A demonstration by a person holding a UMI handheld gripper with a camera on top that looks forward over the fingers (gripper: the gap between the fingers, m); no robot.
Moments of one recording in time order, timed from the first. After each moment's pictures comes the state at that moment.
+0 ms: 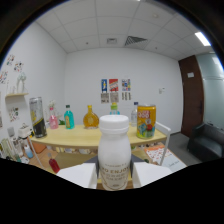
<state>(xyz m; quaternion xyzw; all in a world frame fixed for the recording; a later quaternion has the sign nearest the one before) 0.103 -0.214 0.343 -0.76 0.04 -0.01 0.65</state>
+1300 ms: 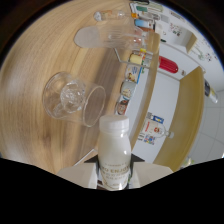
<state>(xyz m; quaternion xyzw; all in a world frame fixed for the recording) 0.116 -0.196 0.128 -0.49 -0.61 -0.53 0.33</state>
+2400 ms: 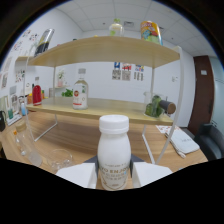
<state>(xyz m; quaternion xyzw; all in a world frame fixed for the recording) 0.134 -0.205 0.095 -0.81 -0.05 -0.01 0.58</state>
